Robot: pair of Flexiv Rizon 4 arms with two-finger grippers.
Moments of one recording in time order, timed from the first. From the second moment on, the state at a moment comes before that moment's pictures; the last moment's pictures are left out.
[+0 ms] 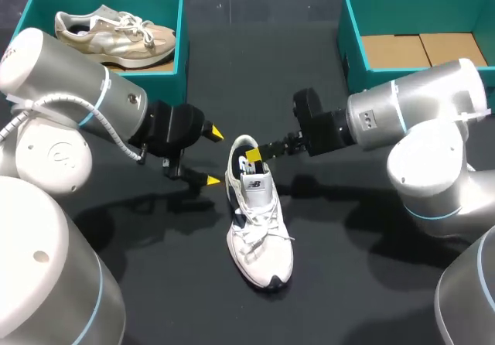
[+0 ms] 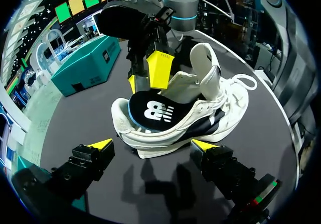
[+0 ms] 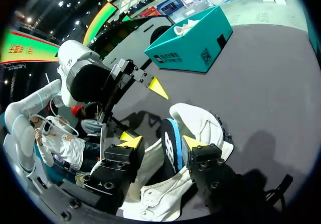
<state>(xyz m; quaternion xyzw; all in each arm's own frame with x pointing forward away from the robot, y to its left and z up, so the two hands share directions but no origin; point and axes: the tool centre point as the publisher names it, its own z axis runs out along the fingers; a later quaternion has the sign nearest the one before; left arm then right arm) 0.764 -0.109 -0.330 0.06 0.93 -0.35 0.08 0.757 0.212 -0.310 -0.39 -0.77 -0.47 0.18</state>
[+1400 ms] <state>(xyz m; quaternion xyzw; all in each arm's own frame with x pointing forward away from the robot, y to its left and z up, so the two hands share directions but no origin) 0.793 -0.031 -0.266 0.14 0.96 -0.24 0.09 0.784 0.159 -0.260 -0.52 -0.82 -0.22 0.08</state>
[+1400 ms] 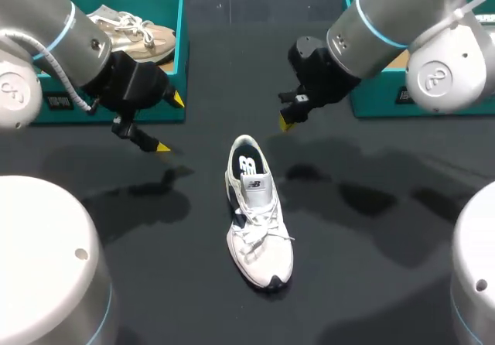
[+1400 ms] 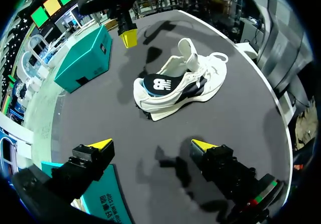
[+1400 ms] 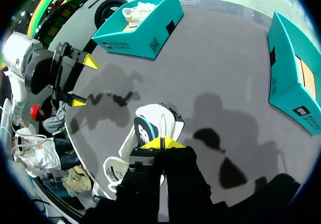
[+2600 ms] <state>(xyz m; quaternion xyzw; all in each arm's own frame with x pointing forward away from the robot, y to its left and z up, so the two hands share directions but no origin) 0.826 0.023 -0.256 0.29 0.93 -0.23 0.08 0.754 0.209 -0.299 -0.56 -0.81 -0.14 -0.09</state>
